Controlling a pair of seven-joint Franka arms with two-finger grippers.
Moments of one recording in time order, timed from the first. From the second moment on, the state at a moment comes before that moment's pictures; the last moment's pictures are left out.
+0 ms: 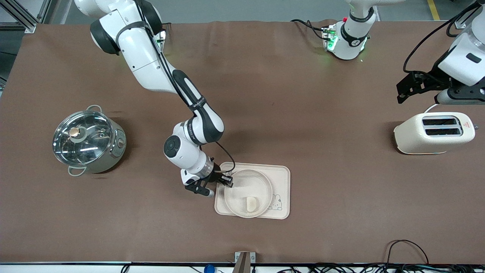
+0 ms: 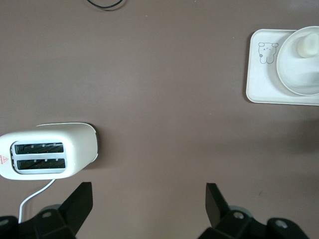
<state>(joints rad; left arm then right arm) 0.02 0.01 -0.18 -1.49 0.04 1.56 -0.12 0.55 1.00 -0.02 -1.28 0.60 2.64 0.42</state>
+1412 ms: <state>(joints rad) 0.03 0.02 -0.18 -1.49 0.04 1.56 -0.12 0.24 0.34 -0.26 -1.37 0.15 1.69 0.06</state>
